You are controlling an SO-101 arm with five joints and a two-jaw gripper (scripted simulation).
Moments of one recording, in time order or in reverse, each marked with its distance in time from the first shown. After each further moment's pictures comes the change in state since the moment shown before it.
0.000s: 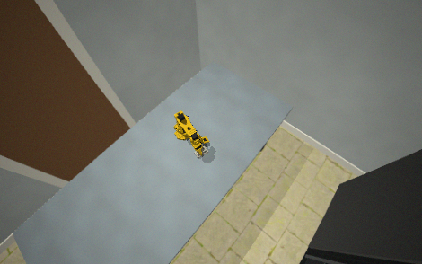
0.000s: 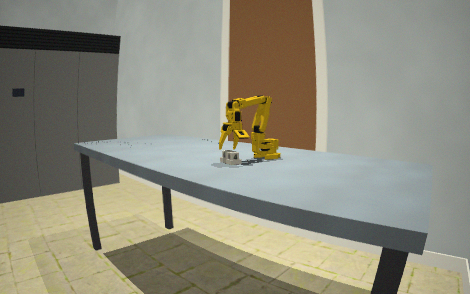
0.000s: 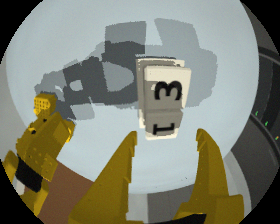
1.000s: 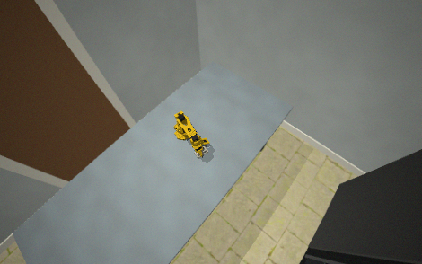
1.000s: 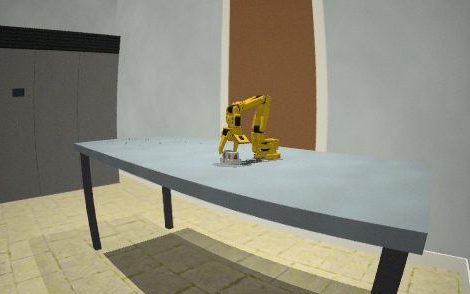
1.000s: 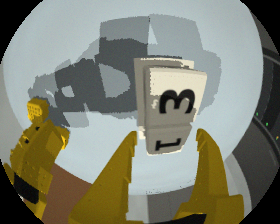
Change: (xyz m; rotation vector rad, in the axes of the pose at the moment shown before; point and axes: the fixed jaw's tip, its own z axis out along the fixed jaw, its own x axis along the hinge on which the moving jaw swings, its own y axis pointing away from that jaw) arm 0.000 0.000 0.017 0.009 0.000 0.000
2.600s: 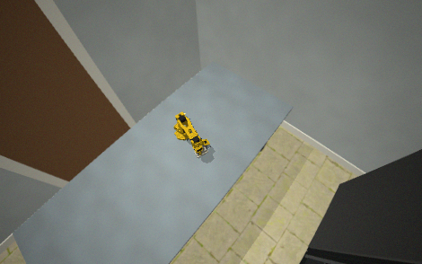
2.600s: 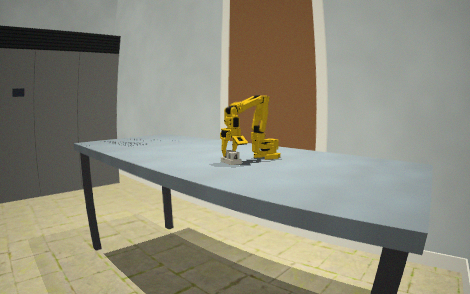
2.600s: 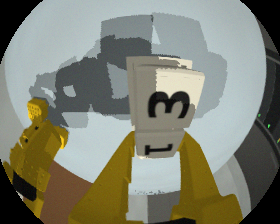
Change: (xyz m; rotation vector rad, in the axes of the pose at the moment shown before) arm 0.000 -0.004 0.004 -0.028 0.001 0.003
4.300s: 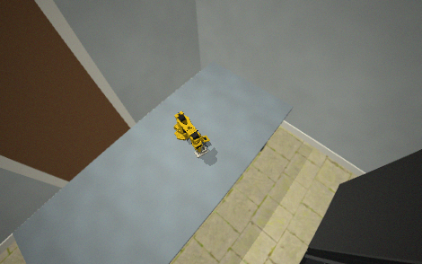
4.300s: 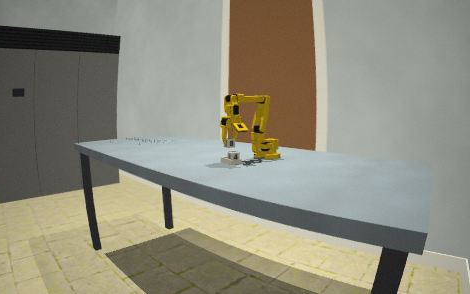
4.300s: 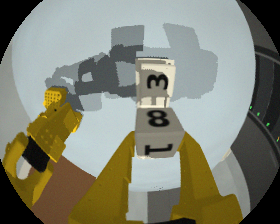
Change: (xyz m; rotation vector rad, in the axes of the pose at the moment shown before) arm 0.000 0.002 -0.045 -0.019 0.001 0.001
